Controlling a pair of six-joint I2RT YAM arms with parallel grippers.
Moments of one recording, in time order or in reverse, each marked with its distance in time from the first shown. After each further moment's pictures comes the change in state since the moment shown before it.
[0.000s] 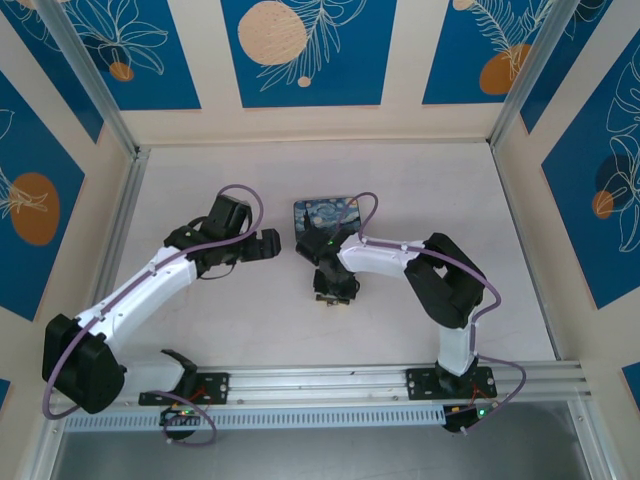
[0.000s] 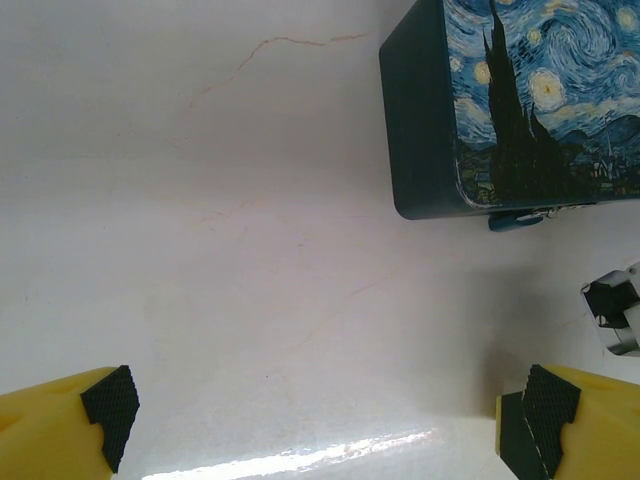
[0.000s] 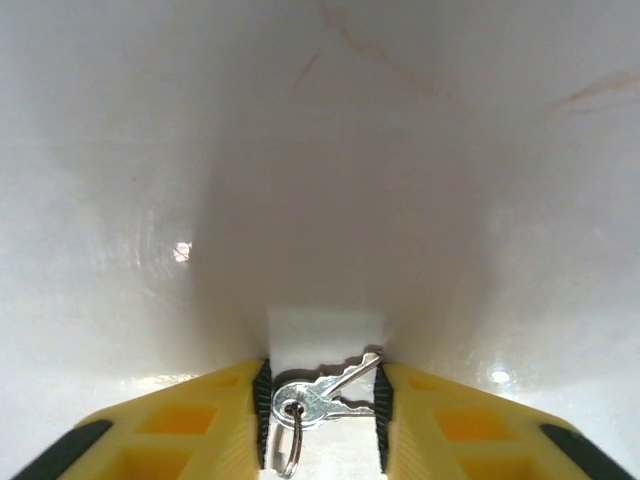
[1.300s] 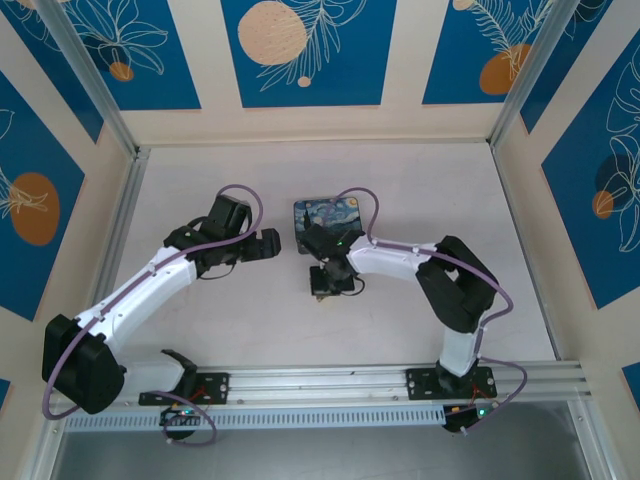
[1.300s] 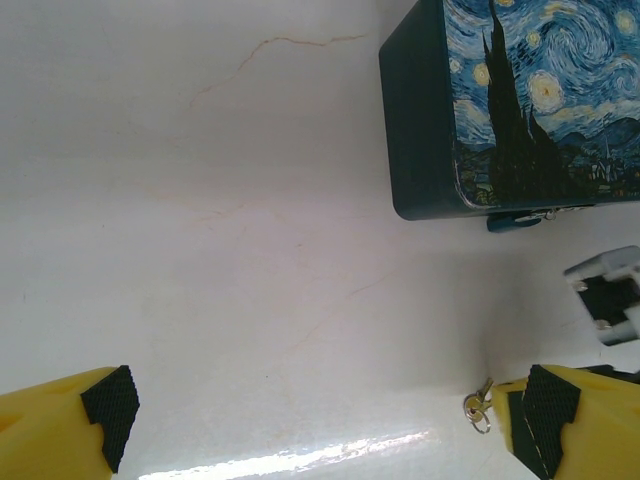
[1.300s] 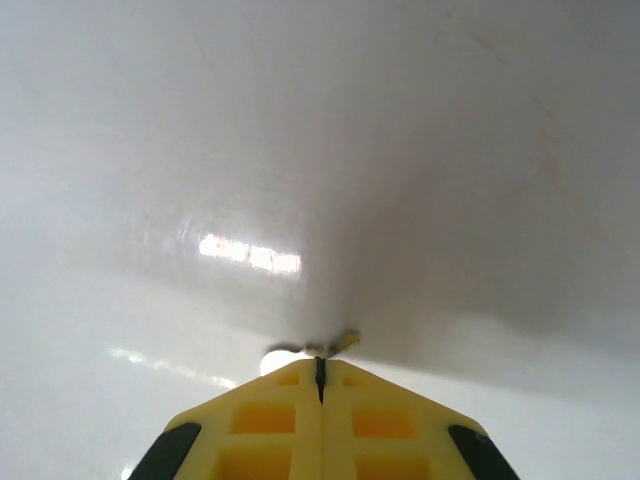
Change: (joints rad) left arm 0.000 -0.001 -0.001 0.001 0.002 -0.008; right arm -0.030 -0.088 -0.073 0.183 -0.047 -0.261
